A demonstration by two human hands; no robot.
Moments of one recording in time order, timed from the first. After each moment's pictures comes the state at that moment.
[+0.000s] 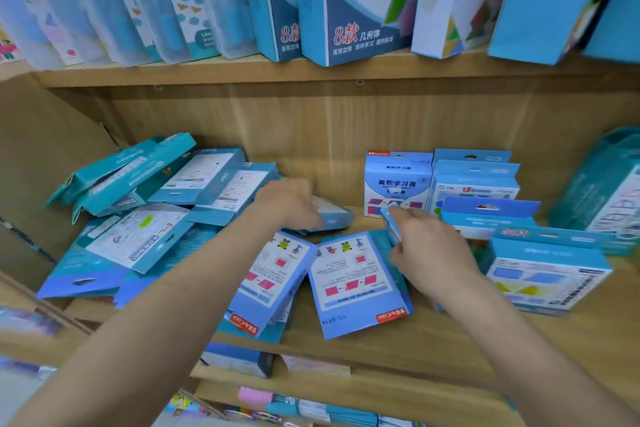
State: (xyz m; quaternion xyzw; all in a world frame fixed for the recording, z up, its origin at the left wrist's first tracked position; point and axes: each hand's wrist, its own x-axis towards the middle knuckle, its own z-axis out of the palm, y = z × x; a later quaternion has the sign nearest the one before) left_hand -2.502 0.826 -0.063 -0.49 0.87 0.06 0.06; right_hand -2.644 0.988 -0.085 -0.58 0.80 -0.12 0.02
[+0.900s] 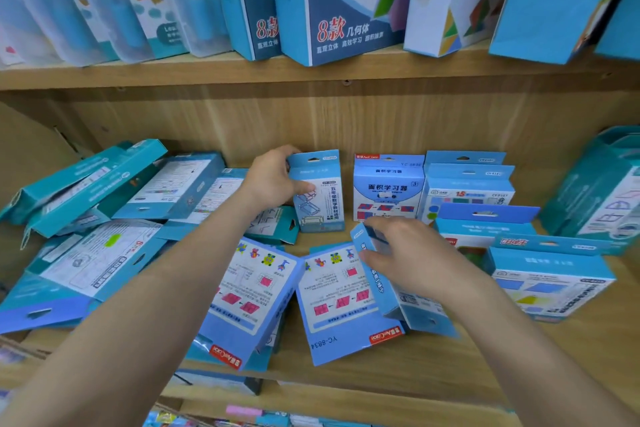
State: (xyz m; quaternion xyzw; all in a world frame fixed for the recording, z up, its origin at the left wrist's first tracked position) left_hand -2.514 0.770 -0.070 -0.44 0.83 0.27 -0.22; right_hand -2.655 0.969 -0.082 -0.63 0.75 -0.15 0.12
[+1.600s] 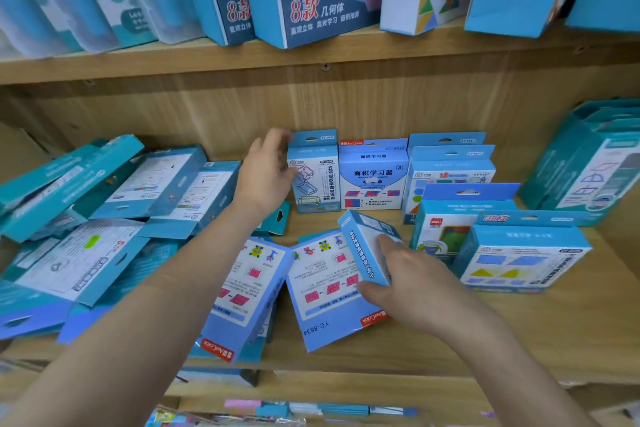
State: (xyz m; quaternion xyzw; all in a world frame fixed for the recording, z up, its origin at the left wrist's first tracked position) left_hand -2.524 0.786 -0.091 -0.41 0.83 0.17 -0.33; right_hand -2.636 1.012 -0.106 -0.55 0.80 -0.14 0.19
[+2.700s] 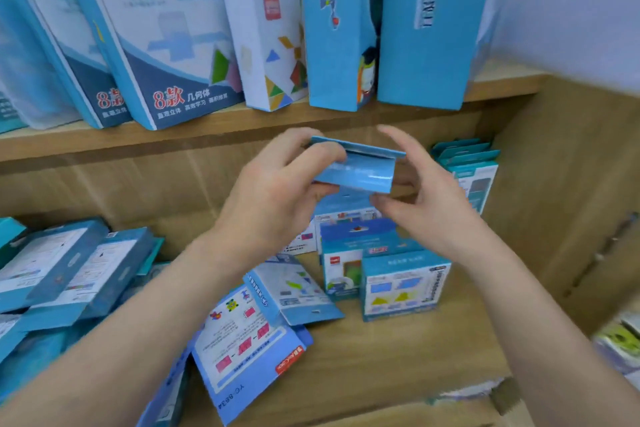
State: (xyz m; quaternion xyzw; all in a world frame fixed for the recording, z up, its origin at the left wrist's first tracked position) left_hand -2.605 0.921 0.009 0.01 0.89 0.00 -0.46; right_hand -2.754 1.062 -0.009 -0.52 0.69 -0.51 0.05
